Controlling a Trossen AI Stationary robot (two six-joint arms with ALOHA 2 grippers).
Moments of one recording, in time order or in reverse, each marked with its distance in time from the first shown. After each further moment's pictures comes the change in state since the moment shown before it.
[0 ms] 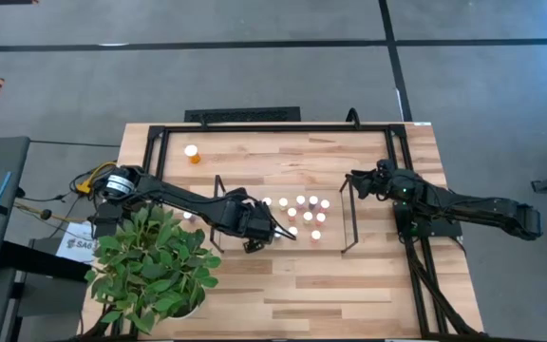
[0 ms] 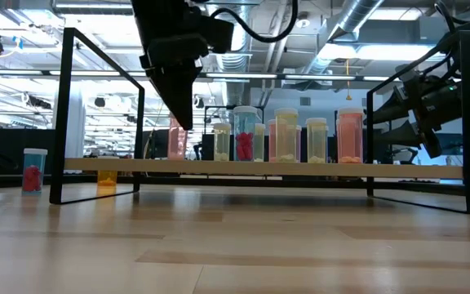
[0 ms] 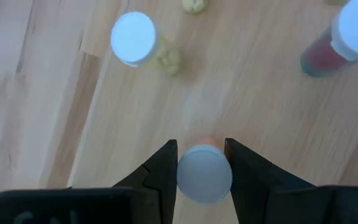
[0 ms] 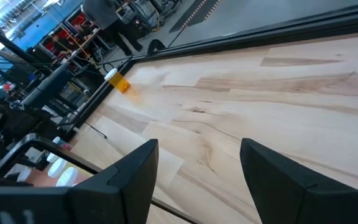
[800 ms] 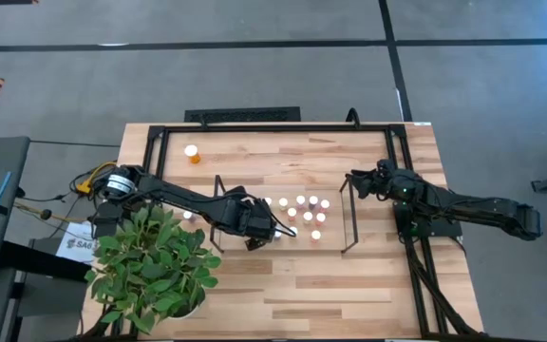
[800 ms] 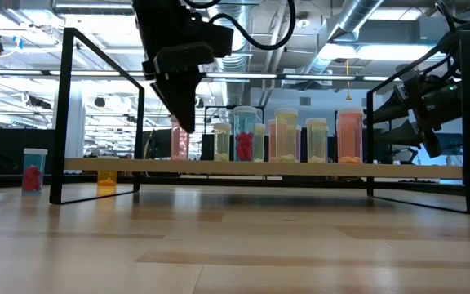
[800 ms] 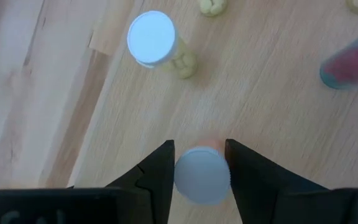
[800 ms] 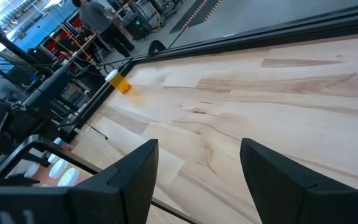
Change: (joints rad) left arm 0.011 0.002 -0.017 0.017 -0.025 -0.040; right arm 0.000 0.000 0.000 0.000 0.000 0.000
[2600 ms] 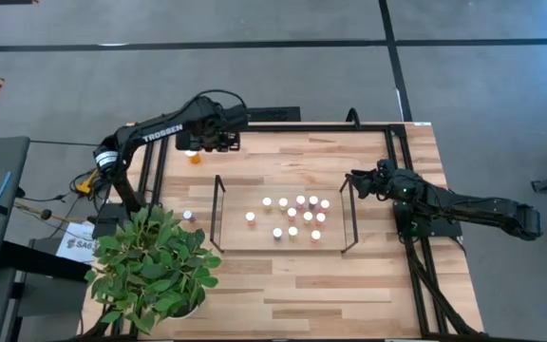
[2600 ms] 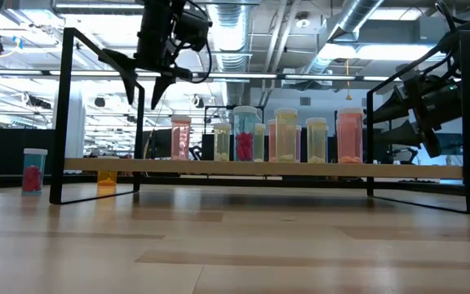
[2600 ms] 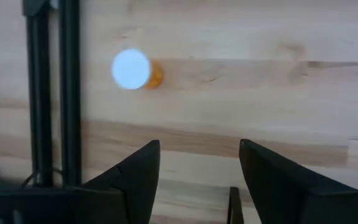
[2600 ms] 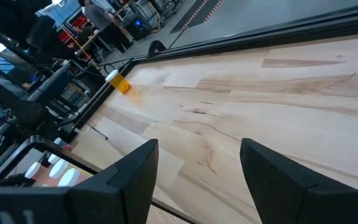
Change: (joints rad) left arm 0.720 -0.111 0.216 -0.521 0.130 -0.556; right arm 0.000 -0.001 0.000 0.000 0.000 0.000
